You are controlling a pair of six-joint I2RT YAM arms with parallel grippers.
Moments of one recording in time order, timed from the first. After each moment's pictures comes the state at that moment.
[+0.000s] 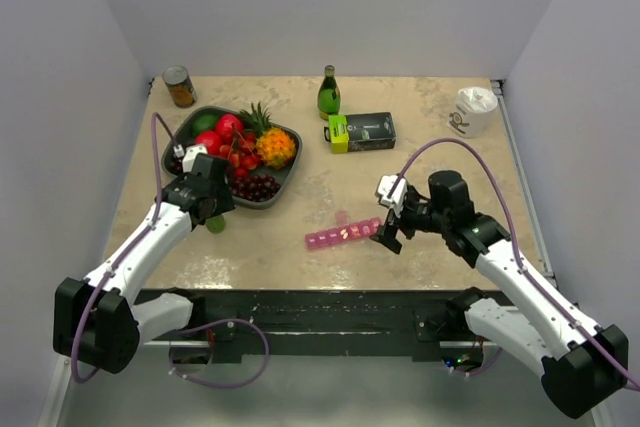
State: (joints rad) left arm -0.30 1.14 0.80 -0.68 -0.45 -0.55; right arm 0.46 0.86 0.65 -0.39 -0.53 -0.49
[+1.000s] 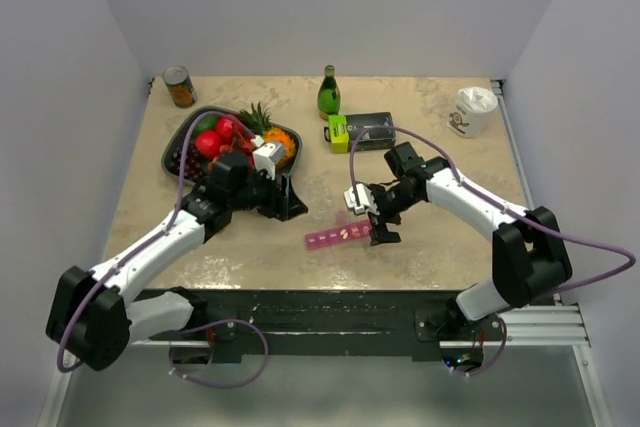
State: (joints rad) left arm -0.49 1.12 0.74 -0.18 0.45 -0.34; right arm 0.46 1.50 1.02 -0.85 -0.71 -1.29
